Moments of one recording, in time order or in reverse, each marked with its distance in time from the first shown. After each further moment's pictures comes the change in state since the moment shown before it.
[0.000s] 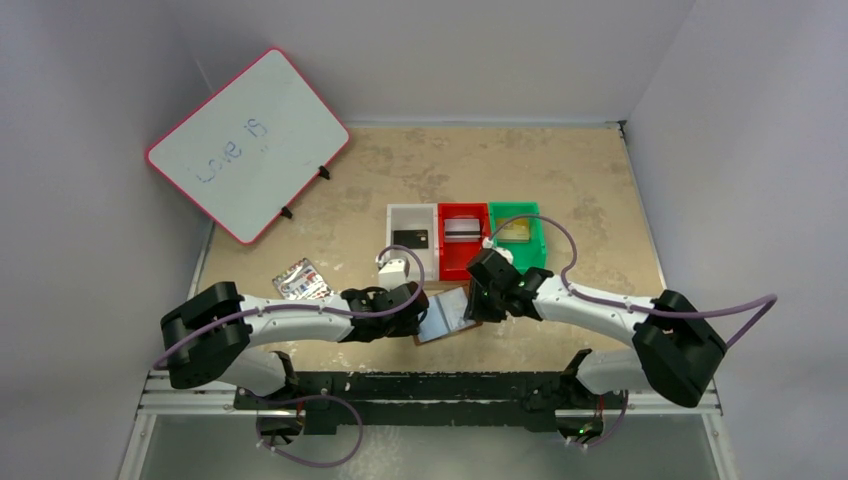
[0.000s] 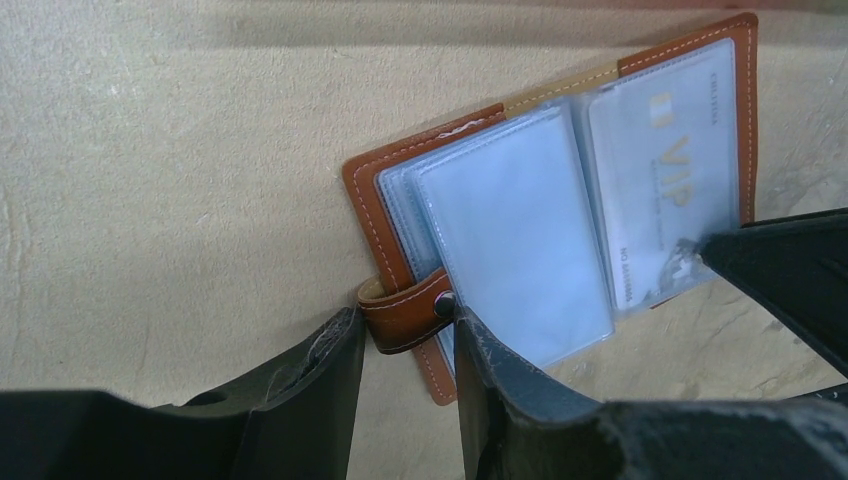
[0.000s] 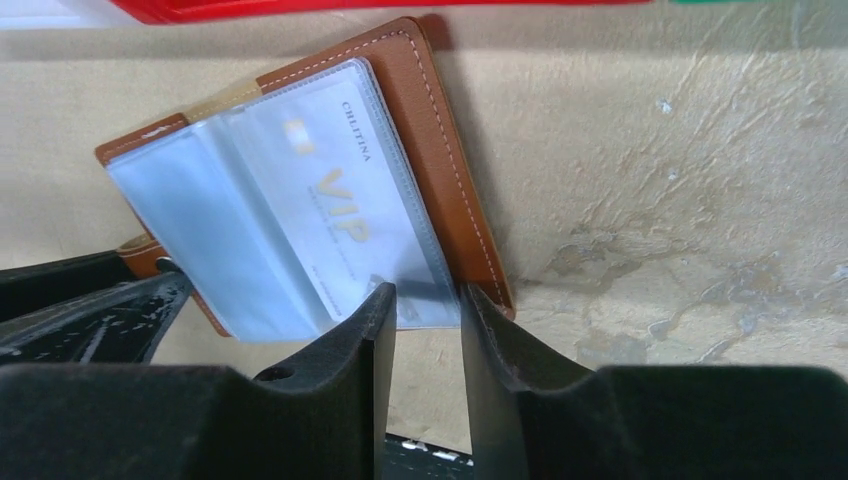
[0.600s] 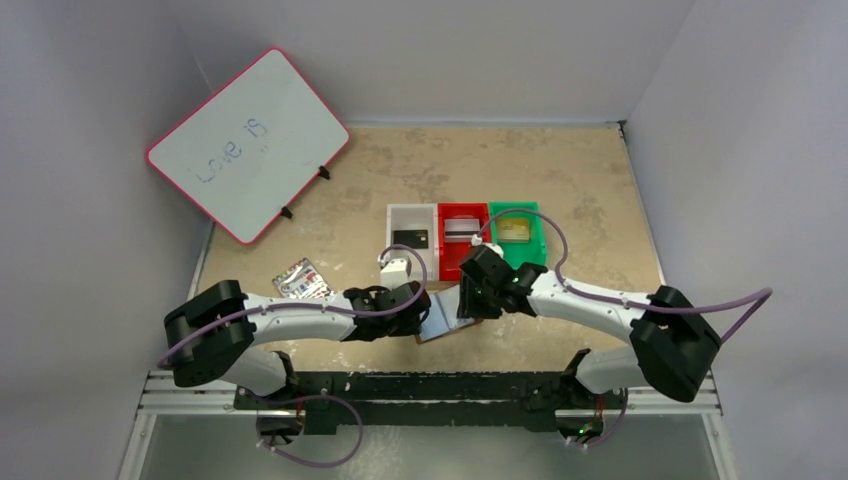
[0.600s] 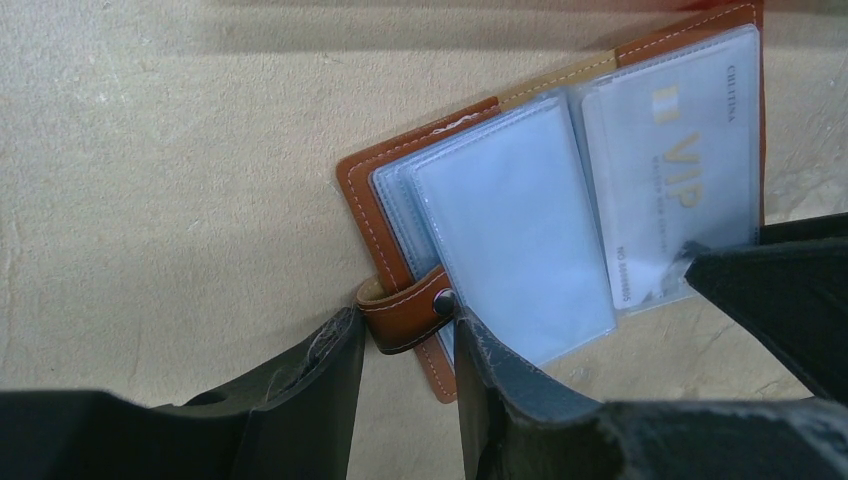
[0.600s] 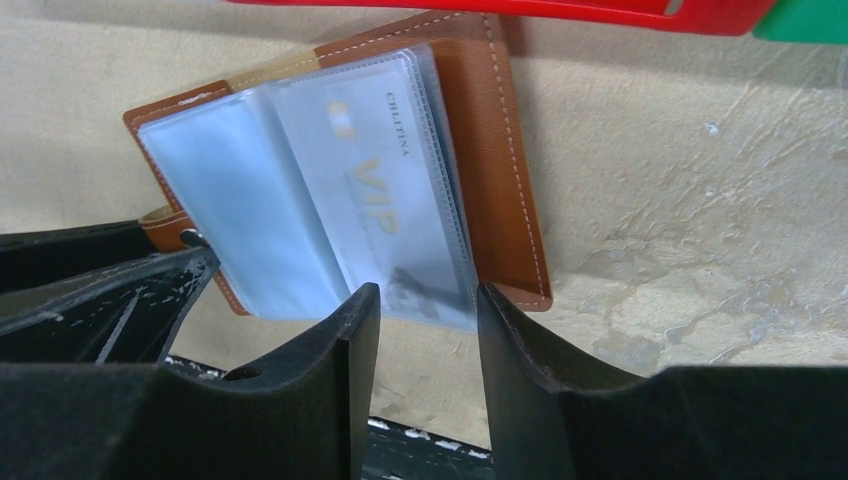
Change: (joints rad) left arm 0.000 0.019 0.014 0.003 0.003 0.005; right arm 0.022 0.031 0.073 -0.044 -0.001 -0.067
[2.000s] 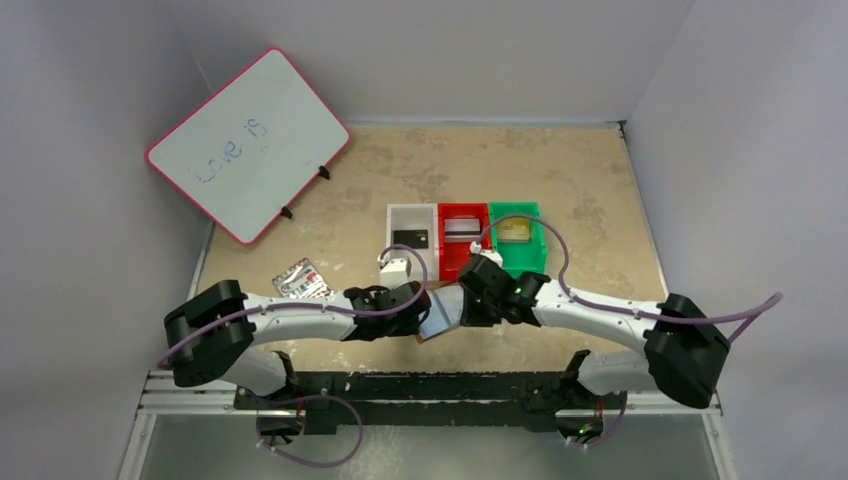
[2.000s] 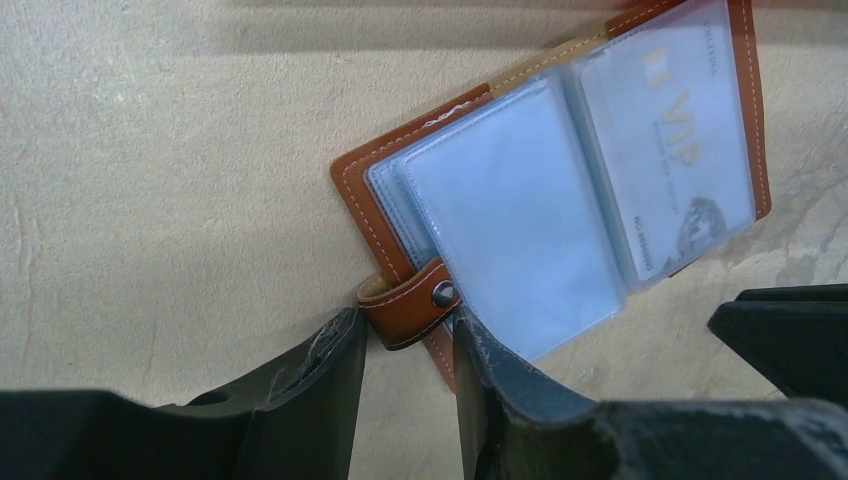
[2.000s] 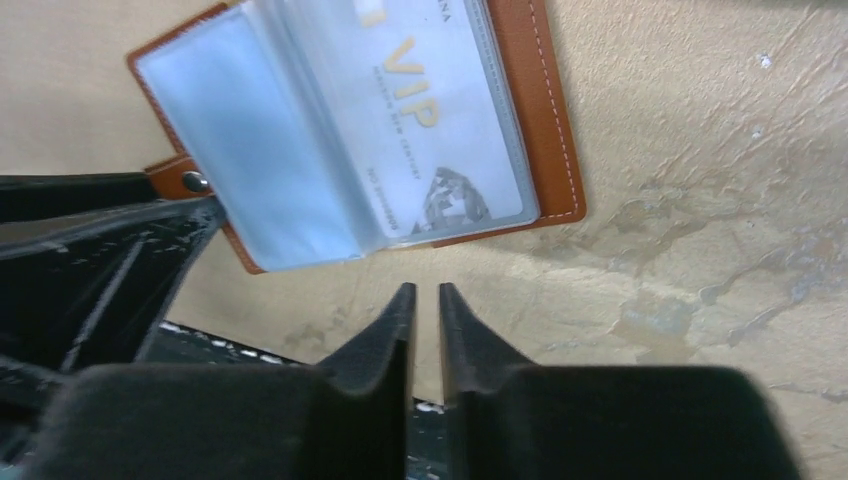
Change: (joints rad) left arm 0.000 0.000 0.006 -0.022 -0.010 0.009; right arm 0.078 -0.042 -0.017 -0.021 0.025 0.042
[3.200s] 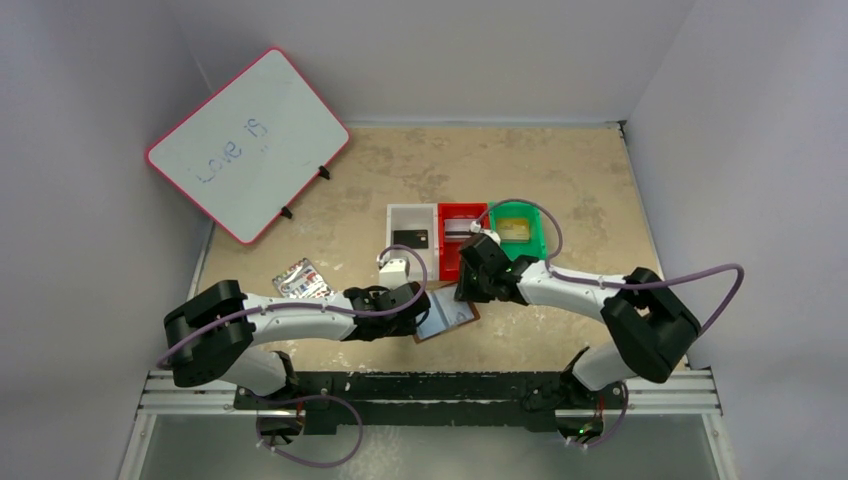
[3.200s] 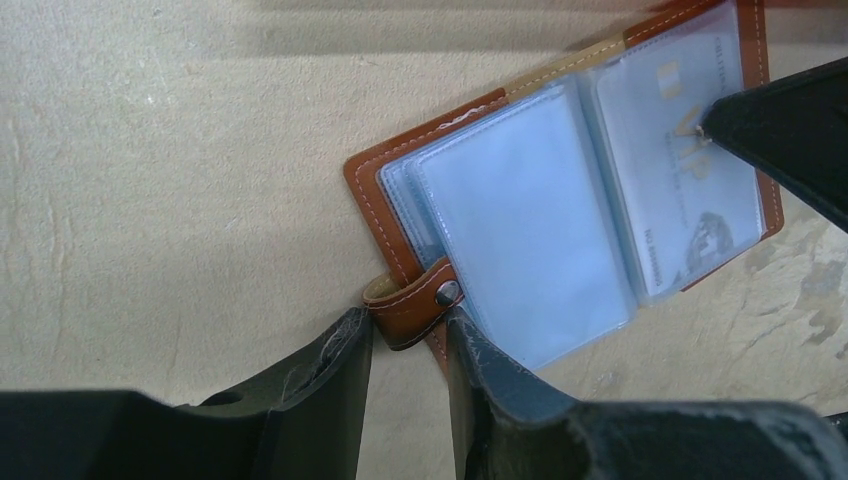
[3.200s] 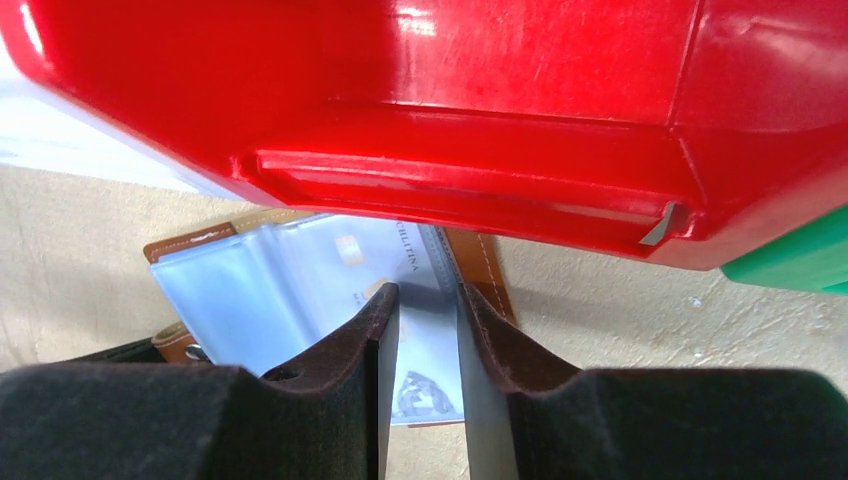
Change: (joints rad) left arm 0.000 -0.001 0.000 -0.017 -0.016 0.010; right arm -0.163 0.182 0.043 0.209 -0.009 -0.108
